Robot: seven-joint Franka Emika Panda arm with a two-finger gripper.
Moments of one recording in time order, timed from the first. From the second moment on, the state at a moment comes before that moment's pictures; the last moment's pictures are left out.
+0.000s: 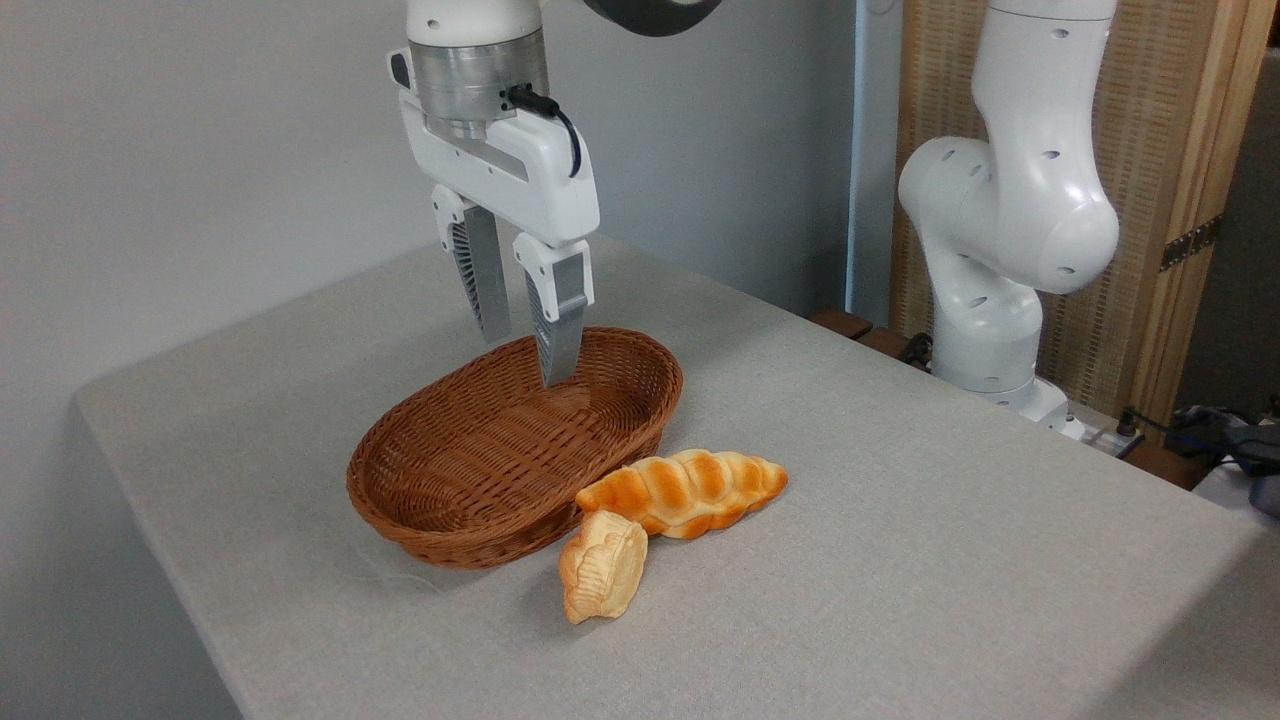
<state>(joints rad) -0.27 -0.16 0.11 -1.90 -0.03 1.80 0.63</state>
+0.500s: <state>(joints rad) -0.26 -0.16 0.26 -1.90 -0.03 1.81 0.72</state>
